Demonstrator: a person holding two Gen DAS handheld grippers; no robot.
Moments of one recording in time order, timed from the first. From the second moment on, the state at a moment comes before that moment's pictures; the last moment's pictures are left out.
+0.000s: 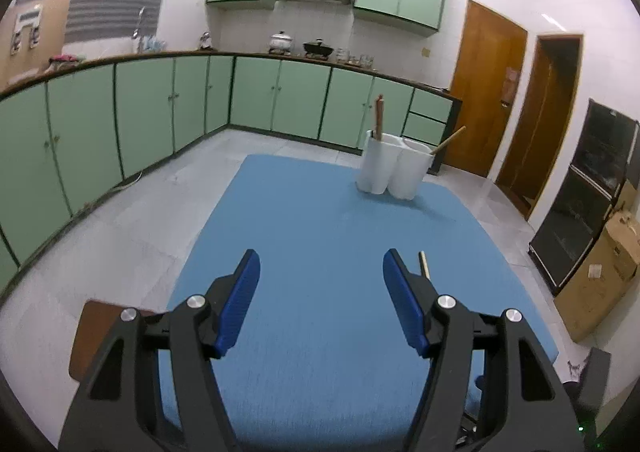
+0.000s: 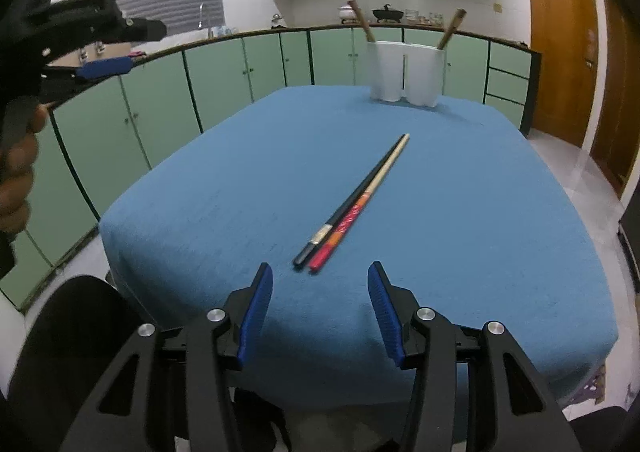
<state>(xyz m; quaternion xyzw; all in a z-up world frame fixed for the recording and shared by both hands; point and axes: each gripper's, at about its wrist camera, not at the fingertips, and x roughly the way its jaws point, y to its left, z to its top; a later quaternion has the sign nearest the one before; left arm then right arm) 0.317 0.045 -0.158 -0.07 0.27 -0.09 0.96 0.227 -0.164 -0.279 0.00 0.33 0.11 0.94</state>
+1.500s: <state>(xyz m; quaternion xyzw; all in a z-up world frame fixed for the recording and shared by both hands) 0.302 0.005 -0.248 -0.05 0.33 -0.11 0.93 0.256 -0.200 -0.293 0.01 0.32 0.08 0.95</state>
